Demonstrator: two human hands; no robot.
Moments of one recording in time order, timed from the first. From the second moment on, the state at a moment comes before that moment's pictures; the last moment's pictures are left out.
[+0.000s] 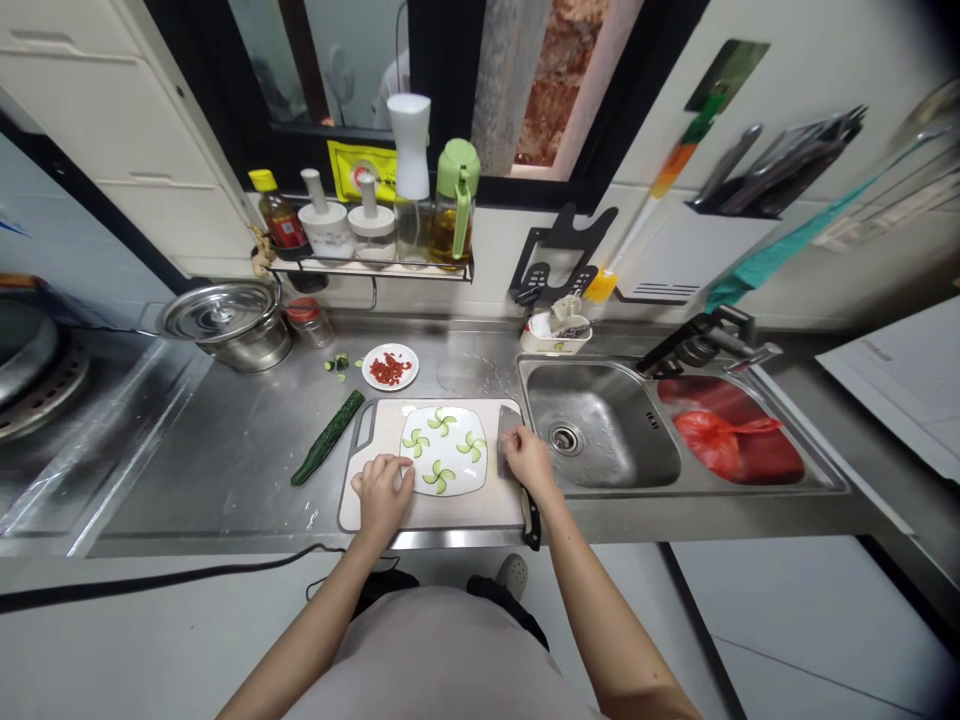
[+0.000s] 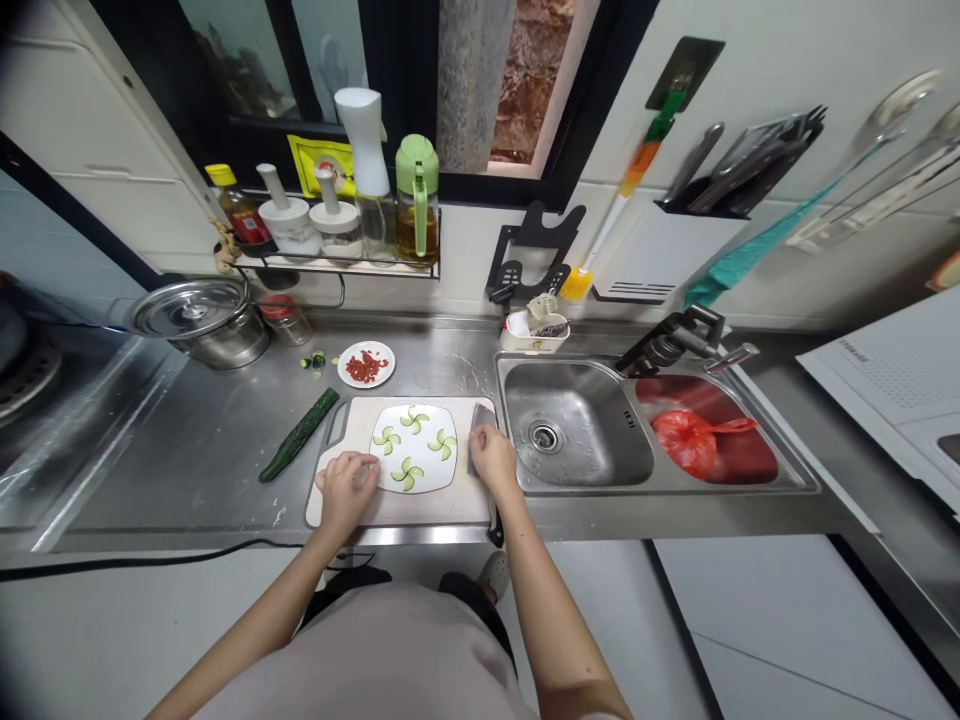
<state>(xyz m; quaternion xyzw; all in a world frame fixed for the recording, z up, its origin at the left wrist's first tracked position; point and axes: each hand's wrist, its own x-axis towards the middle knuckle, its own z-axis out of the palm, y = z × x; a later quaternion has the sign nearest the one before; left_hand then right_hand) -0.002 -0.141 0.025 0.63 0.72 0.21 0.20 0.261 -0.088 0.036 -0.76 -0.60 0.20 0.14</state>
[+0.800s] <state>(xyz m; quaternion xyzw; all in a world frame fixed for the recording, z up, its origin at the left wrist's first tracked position) 0.004 -0.142 0.004 0.62 0.69 0.32 0.20 0.135 0.100 0.049 -0.61 -0.76 0.20 0.09</state>
